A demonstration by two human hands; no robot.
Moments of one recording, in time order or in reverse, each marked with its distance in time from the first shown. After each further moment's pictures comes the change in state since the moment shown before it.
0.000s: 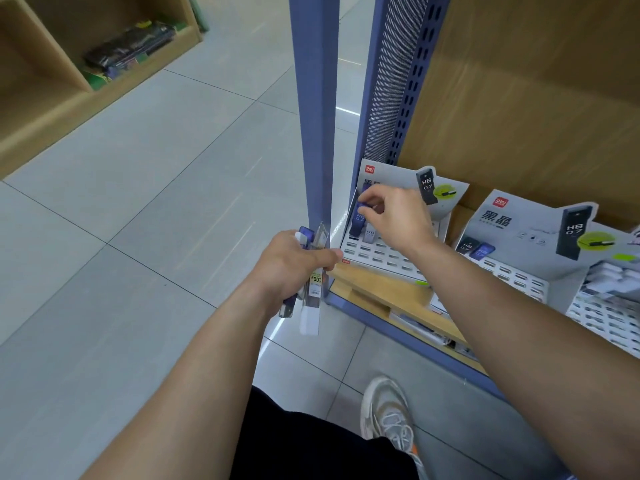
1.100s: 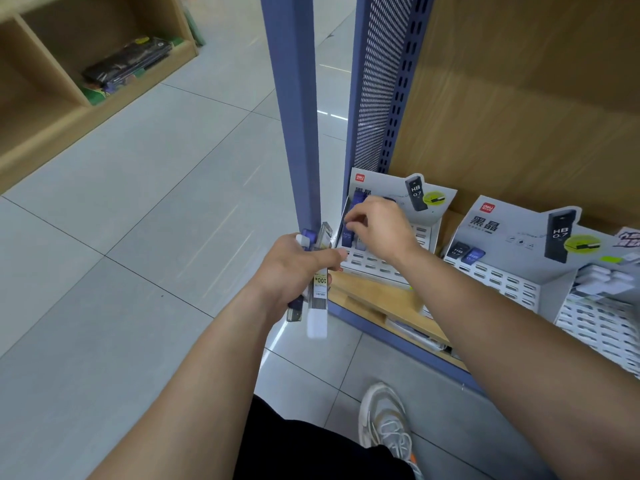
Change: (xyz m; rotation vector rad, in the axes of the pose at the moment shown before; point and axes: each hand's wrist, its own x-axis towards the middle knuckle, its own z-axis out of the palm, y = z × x) left_hand -0.006 0.017 0.013 -0.104 -0.039 -0.022; right_hand 0.006 0.006 0.012 -0.112 -0.110 -0.091
